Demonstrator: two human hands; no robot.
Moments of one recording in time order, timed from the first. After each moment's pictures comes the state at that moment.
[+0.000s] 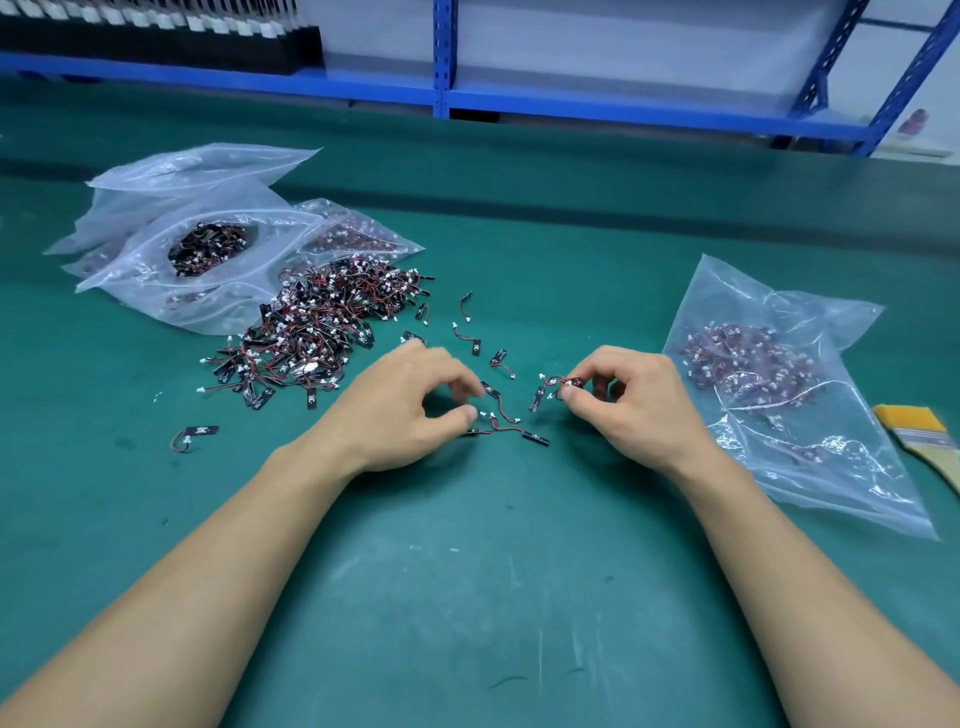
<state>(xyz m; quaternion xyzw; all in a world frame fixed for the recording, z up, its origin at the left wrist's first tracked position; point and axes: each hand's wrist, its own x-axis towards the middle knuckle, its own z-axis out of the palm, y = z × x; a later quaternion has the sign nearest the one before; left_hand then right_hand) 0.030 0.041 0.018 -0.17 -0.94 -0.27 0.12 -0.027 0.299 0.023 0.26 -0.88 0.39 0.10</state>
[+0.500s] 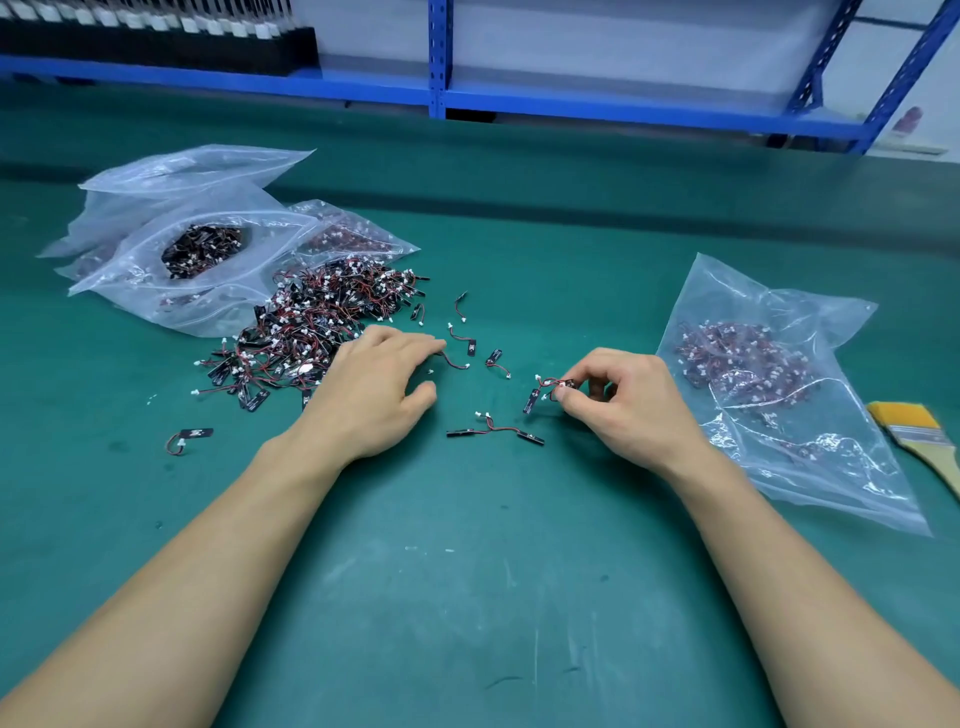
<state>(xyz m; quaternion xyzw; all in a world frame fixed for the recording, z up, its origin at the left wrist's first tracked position) 0.019 0.029 0.011 -0.06 -0.98 -0.16 0.12 -0.029 0.299 0.019 0.24 -0.89 0.38 0.08</state>
